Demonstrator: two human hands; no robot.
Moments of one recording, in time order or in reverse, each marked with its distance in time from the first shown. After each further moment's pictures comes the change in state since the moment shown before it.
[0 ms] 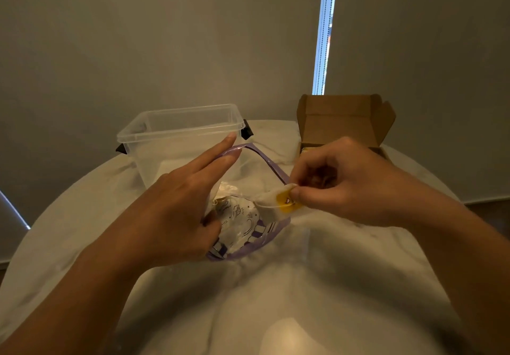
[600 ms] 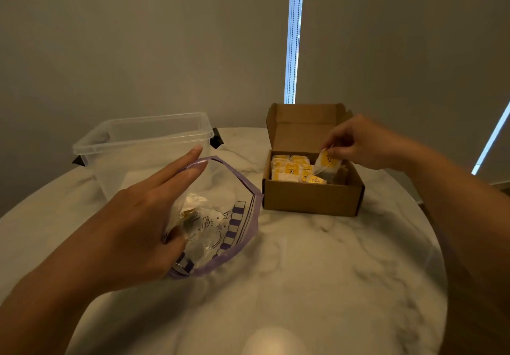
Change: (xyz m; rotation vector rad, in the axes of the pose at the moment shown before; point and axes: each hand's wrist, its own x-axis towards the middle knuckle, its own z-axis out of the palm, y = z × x) left_hand 0.002 -0.001 0.002 -0.030 -0.026 0.021; right_hand 0.027 0.111 -0.086 -0.321 0.117 0.279
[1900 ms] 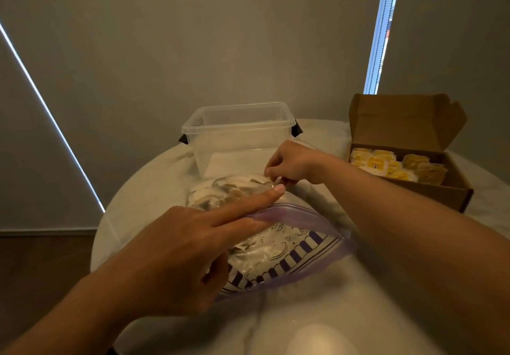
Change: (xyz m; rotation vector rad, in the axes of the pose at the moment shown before) left_hand -0.076 0.025 -0.030 0.175 -0.163 0.112; right_hand 0.074 -0.159 0.155 0.319 -0.410 -0.086
